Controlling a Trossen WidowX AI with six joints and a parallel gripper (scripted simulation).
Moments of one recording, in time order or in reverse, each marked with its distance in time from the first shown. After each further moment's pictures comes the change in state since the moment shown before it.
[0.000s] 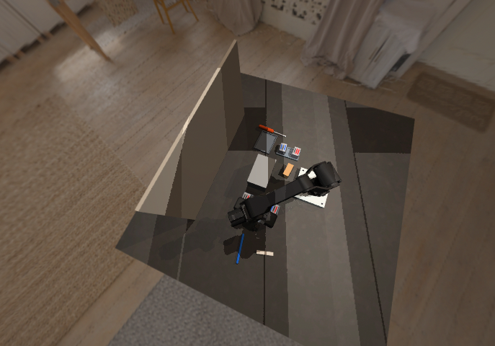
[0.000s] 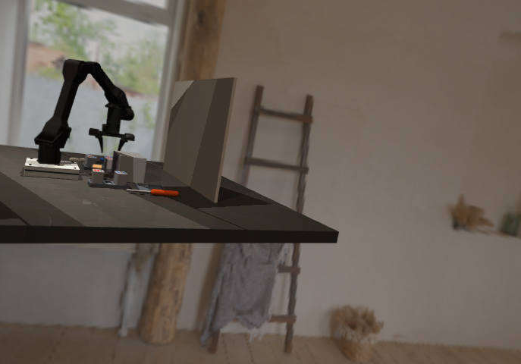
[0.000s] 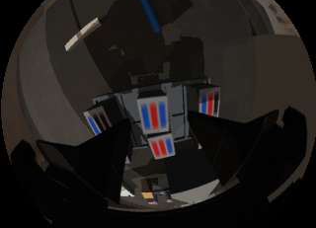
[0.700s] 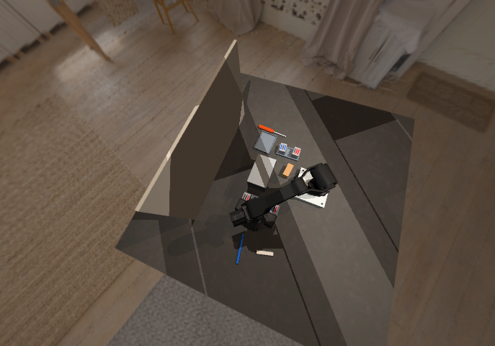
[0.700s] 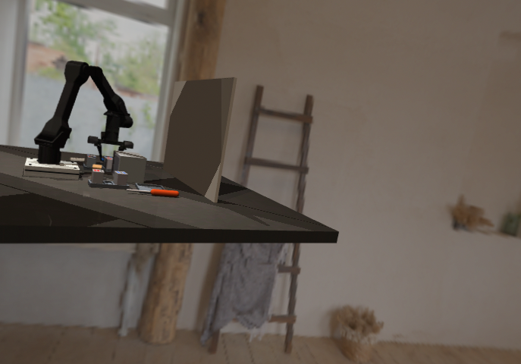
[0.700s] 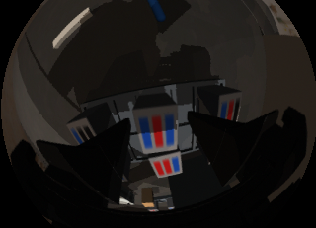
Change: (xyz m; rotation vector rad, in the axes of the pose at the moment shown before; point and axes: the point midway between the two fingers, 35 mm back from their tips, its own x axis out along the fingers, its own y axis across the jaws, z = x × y) arm 0.035 0.002 -0.001 -0.001 0.000 0.000
